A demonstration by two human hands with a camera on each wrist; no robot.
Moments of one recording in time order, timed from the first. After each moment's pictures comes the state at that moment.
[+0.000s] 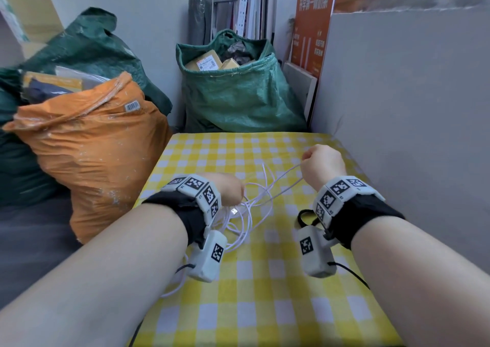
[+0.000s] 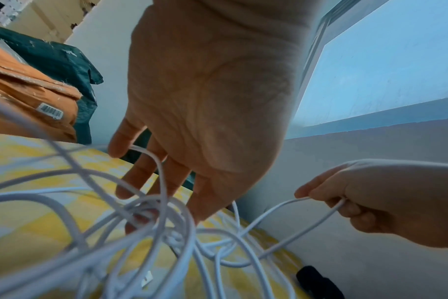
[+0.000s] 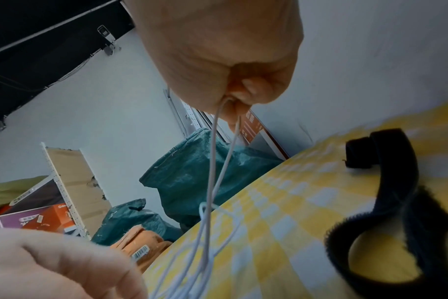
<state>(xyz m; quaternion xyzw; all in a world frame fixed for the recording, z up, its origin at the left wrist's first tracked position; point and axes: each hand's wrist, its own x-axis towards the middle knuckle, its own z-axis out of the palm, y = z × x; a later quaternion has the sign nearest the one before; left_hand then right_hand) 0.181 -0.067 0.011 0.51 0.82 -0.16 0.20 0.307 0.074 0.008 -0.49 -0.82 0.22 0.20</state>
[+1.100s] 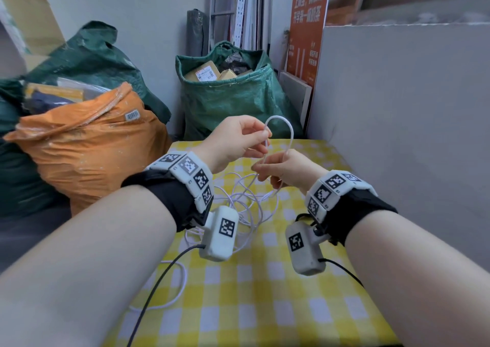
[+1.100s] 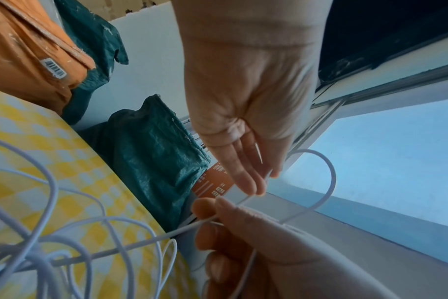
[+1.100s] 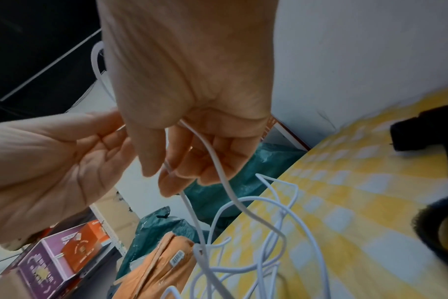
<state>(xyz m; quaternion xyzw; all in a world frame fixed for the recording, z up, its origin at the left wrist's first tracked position) 0.184 -0.060 0.064 0.50 0.61 0.57 0.25 0.295 0.040 0.027 -0.24 -0.82 0.50 0.13</state>
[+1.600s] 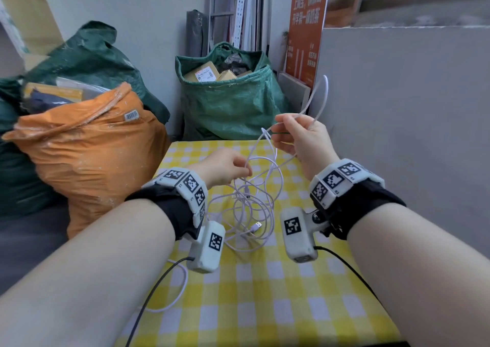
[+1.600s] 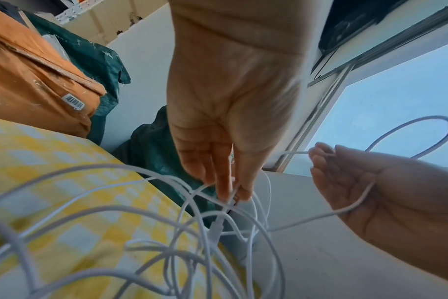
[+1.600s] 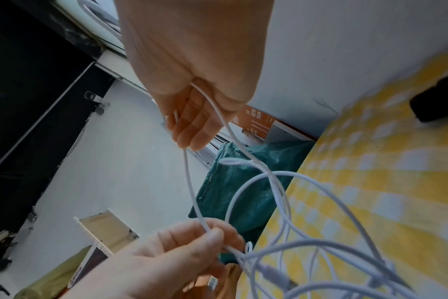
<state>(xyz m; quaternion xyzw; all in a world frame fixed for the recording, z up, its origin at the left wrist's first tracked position) 0.167 -0.071 0.031 0.49 0.81 0.28 0.18 0.296 0.039 0.059 -0.19 -0.61 0.66 0.41</state>
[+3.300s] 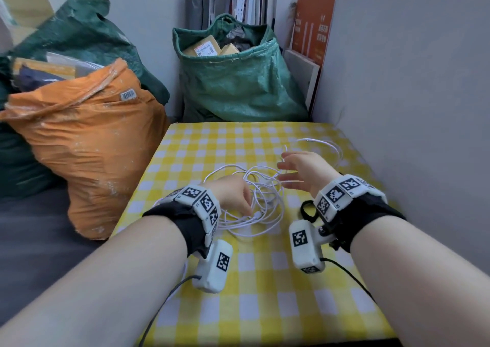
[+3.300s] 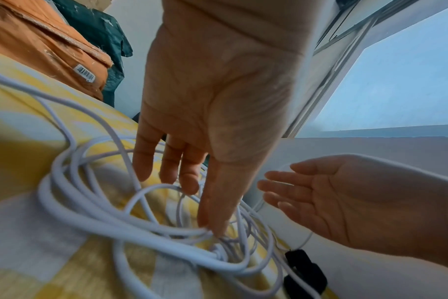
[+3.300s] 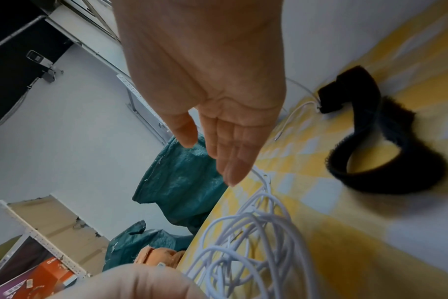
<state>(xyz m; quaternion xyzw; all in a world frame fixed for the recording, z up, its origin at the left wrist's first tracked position) 0.176 -0.070 -0.030 0.50 0.82 0.07 0.27 0.296 0.057 -0.012 -0.40 -0.61 0.66 0.17</state>
